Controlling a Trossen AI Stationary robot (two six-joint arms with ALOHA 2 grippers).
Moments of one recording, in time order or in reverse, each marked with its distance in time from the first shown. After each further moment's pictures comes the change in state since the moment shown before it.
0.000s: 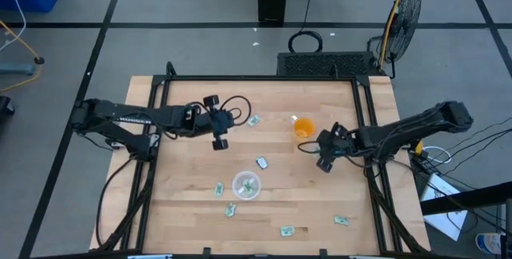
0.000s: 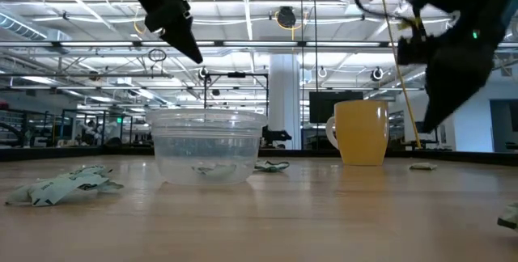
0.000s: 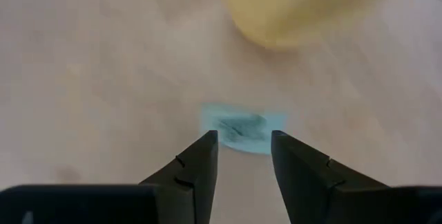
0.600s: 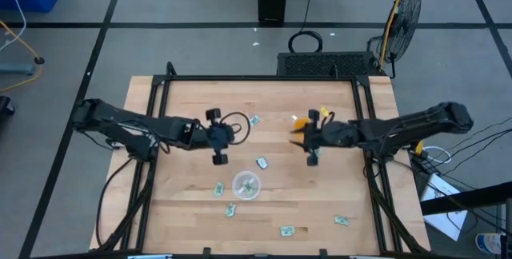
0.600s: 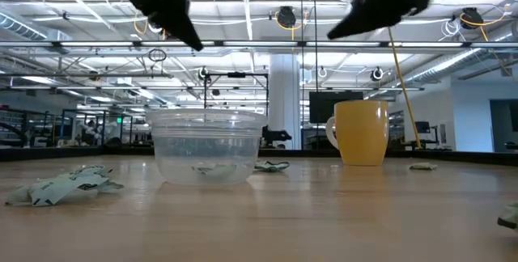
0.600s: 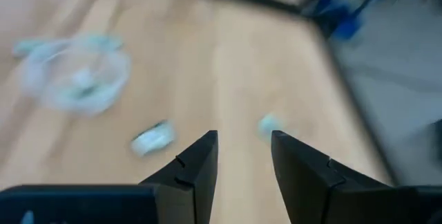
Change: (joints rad) left arm -0.154 0.008 0.000 0.028 -0.001 -0.112; right arm -0.040 0.005 0.176 0.498 0.006 -0.832
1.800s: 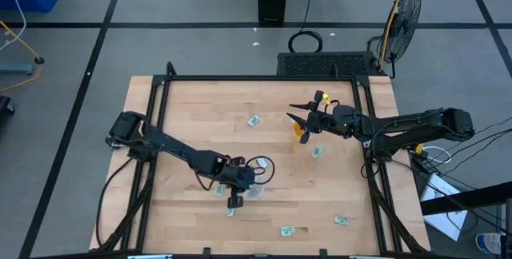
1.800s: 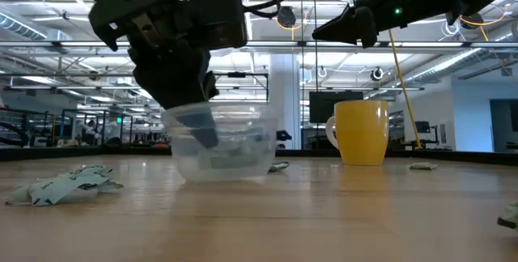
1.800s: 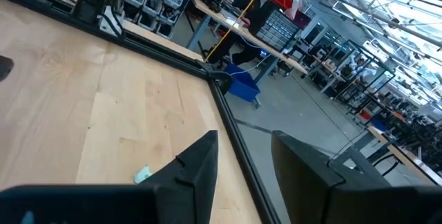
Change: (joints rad) left arm -0.166 0.461 0.001 0.364 0.482 -0.321; right arm -0.245 0.004 -0.208 0.638 0.016 -0.383
